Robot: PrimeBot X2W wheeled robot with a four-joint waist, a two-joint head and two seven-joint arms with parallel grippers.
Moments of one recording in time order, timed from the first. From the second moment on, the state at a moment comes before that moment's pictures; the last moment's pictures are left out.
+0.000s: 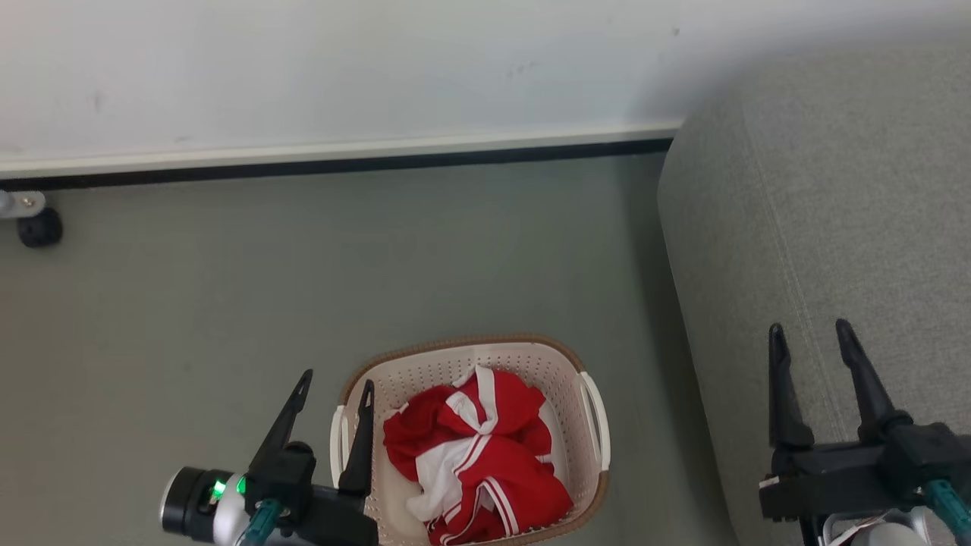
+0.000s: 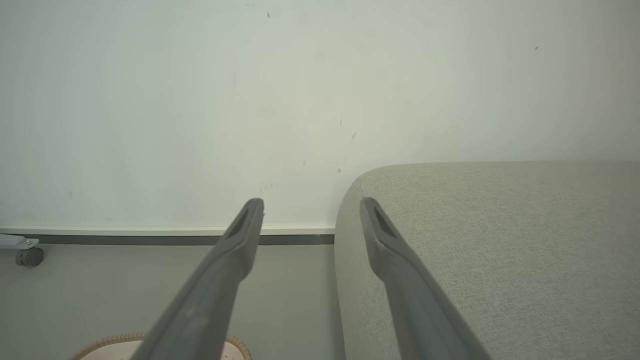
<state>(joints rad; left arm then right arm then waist) -0.12 0.08 -0.24 0.27 -0.11 0.05 -0.25 -0.07 -0.16 0.15 0.02 0.18 -0.10 -0.25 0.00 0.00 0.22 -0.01</state>
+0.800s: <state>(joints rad) -0.47 0.06 -0.38 0.61 -0.03 0.02 -0.18 -0.26 -0.17 0.14 -0.18 0.14 -0.09 -0.26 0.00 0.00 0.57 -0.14</state>
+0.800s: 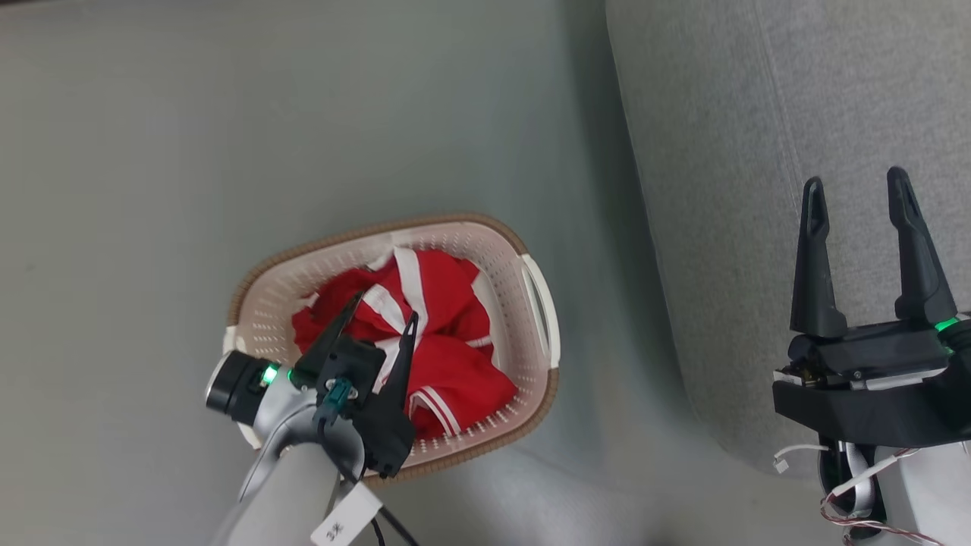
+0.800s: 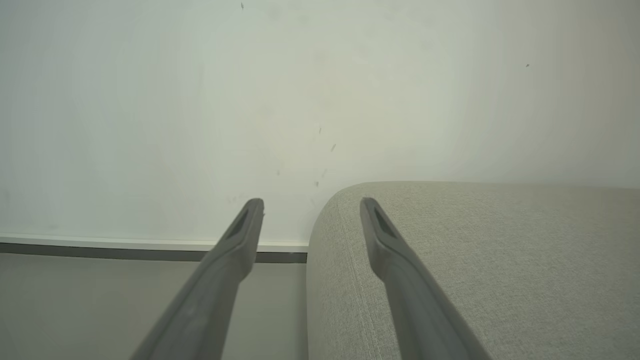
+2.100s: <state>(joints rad) -0.82 0.05 -0.34 0.92 0.02 0.10 -0.14 -0.41 -0.13 0.14 -0.29 0.10 -0.08 -0.26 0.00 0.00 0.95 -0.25</state>
